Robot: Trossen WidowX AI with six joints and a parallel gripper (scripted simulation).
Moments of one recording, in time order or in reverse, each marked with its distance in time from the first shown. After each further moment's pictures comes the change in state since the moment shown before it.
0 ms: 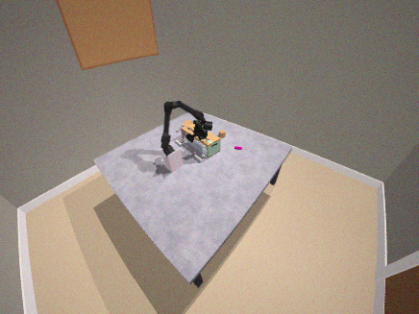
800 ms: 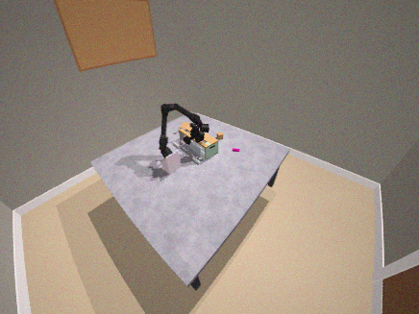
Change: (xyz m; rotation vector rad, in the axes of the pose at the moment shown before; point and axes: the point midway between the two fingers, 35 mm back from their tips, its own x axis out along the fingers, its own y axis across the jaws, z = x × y) arm 0.018 0.000 -0.010 -0.005 0.001 -0.001
